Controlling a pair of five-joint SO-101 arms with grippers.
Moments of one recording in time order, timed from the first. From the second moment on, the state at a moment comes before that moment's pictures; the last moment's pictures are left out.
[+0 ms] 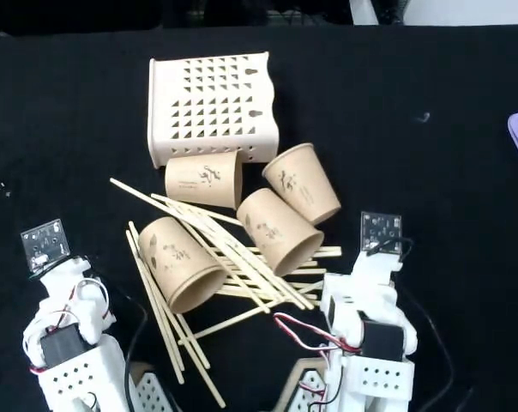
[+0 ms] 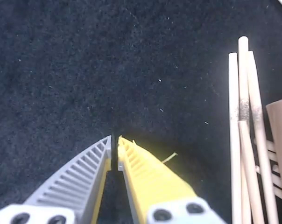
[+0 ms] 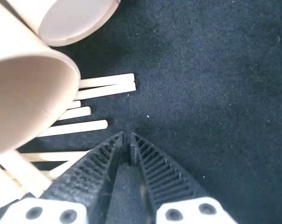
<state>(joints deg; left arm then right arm) -30.8 -103.9 96.1 72.5 -4.4 8.1 -103.3 96.3 75.4 0.6</state>
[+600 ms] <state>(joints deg) -30.8 -103.9 96.1 72.5 -4.5 8.1 -103.3 96.3 75.4 0.6</state>
